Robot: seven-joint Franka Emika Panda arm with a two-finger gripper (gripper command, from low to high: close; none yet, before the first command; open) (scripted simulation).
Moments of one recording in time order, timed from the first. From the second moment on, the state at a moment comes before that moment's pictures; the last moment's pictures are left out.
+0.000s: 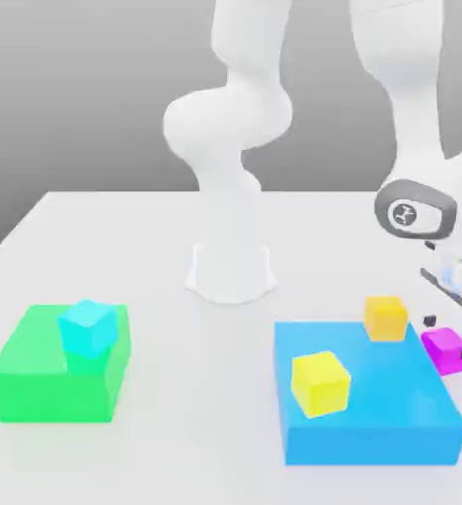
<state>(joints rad) 0.77 0.33 0.13 -2.64 -0.23 2.96 0.04</state>
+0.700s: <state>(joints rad) 0.38 -0.08 0.07 -2.65 -0.06 2.64 -0.36</state>
